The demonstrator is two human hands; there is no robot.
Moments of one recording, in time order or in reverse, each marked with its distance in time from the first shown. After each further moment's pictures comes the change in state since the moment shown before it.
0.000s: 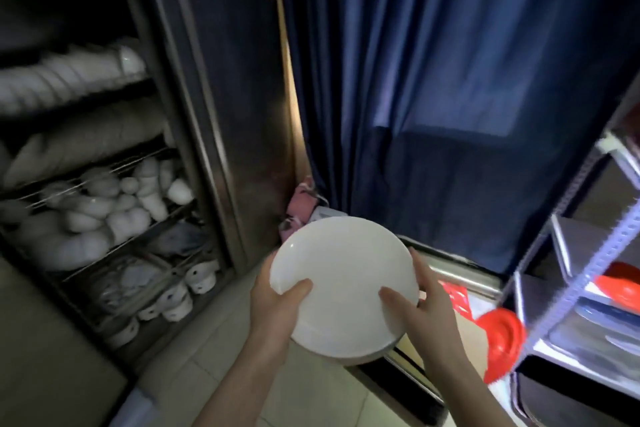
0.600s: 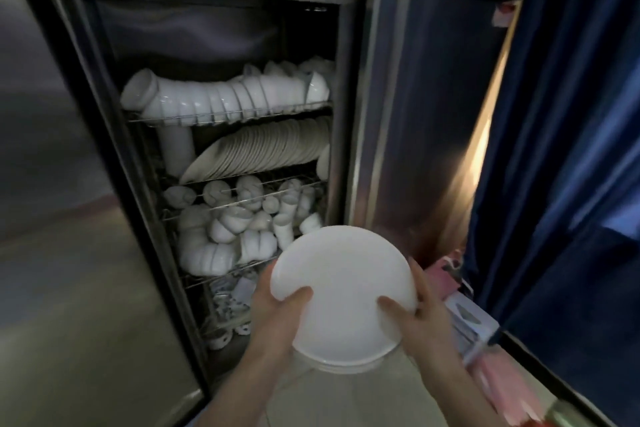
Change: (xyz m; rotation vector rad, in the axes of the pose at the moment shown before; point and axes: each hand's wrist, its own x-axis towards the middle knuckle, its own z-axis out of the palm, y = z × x) left_hand 0.295 0.050 -0.191 -0.130 0.585 0.063; right_hand 0.257 -0.018 0.349 -0.023 -0.477 -0.027
